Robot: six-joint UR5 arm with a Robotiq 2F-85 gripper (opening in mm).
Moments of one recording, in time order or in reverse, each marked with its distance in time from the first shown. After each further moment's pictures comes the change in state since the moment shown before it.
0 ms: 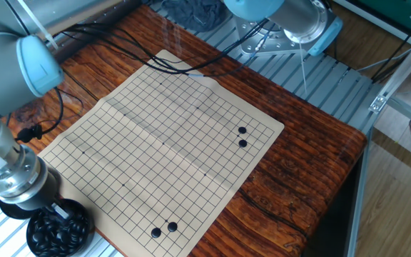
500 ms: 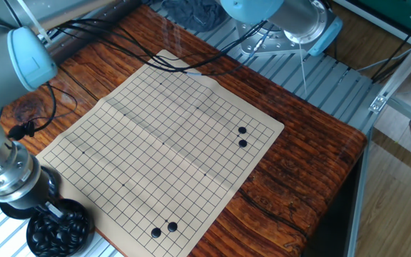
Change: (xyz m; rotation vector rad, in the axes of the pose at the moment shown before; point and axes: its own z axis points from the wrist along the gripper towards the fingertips) arm -0.007 -0.002 -0.005 0.012 -0.014 -0.019
